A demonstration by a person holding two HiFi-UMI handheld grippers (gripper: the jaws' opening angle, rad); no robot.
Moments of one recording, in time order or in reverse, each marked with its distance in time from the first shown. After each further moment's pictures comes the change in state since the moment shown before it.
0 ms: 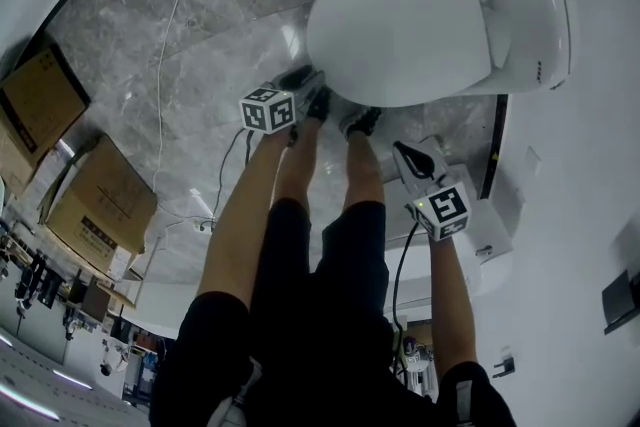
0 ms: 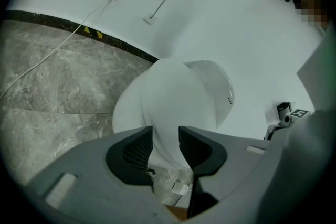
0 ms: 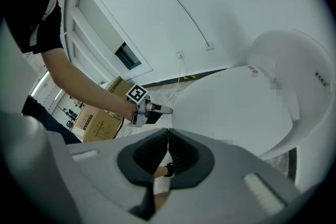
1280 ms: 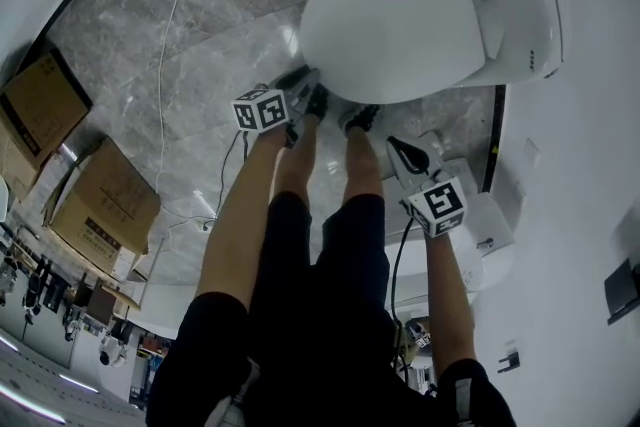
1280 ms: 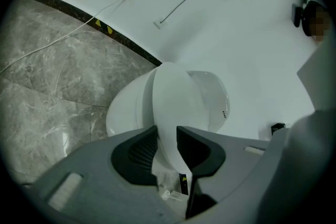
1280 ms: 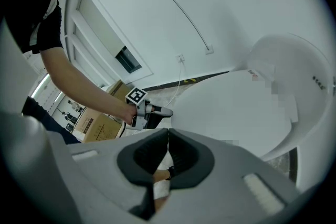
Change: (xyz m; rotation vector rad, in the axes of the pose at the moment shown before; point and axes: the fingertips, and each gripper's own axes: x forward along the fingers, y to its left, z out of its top) left arm -0.014 -0.016 0.007 -0.154 -0.053 -0.039; right arm -0.009 0.010 0.012 0.015 -0.038 -0.004
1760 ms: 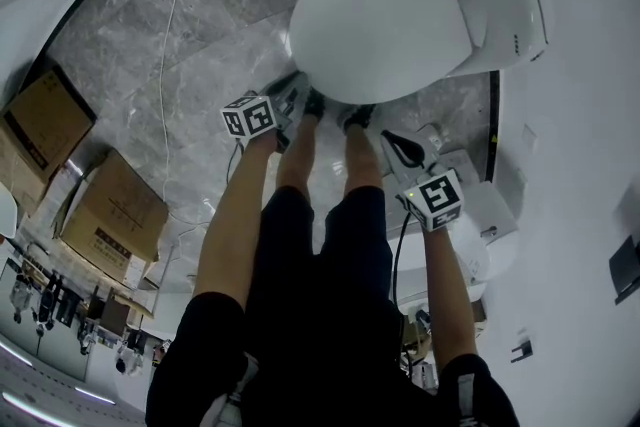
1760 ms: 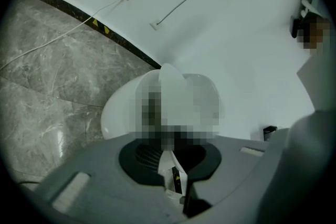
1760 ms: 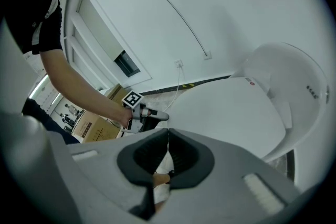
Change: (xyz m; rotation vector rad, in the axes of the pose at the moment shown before) left arm -0.018 -0.023 0.008 -0.007 0.005 -0.049; right arm -0.018 0.005 0.021 0.008 -0.030 -0.024
